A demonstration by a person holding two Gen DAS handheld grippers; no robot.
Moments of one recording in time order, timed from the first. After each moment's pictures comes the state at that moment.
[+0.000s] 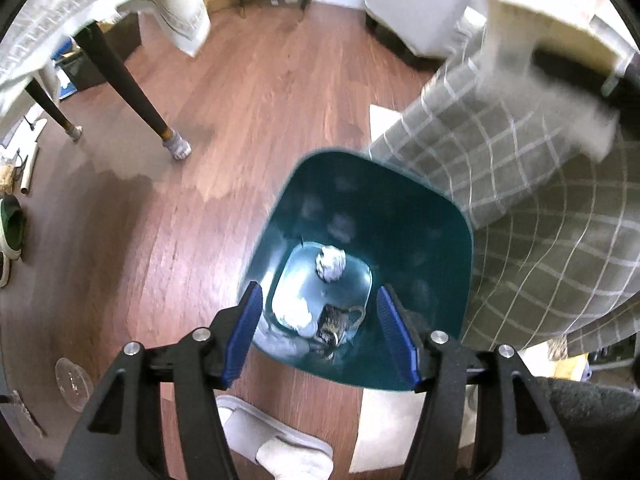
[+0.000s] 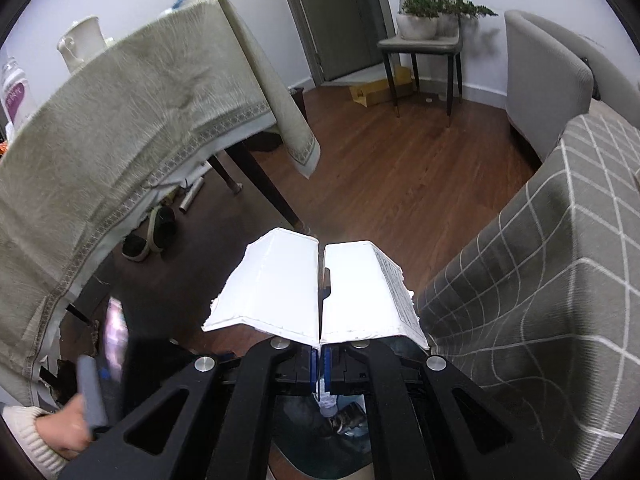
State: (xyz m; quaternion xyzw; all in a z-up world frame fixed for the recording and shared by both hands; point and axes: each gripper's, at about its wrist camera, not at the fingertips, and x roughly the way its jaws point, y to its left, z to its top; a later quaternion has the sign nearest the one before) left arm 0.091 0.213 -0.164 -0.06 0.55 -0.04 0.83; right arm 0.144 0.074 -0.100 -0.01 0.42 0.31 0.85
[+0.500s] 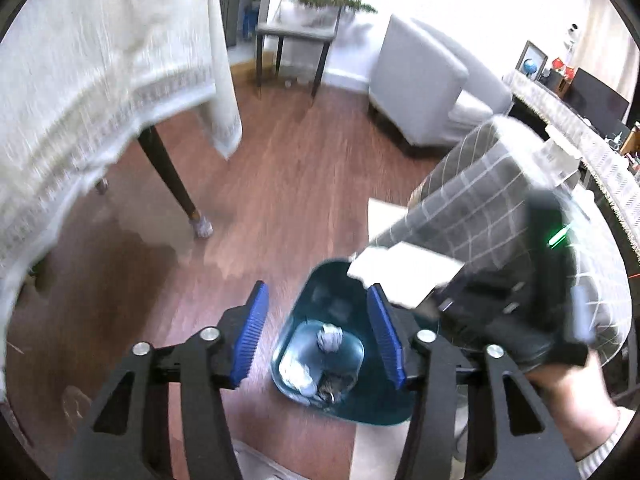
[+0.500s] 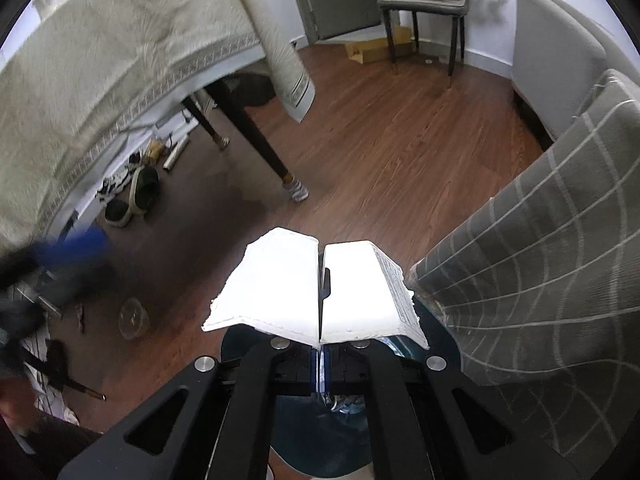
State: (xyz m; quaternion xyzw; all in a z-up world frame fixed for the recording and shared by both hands) left arm 0.071 0.237 -0.053 -0.08 0.43 -0.02 0.90; right arm 0.147 0.109 -0.159 -0.06 0.48 0.30 0.82
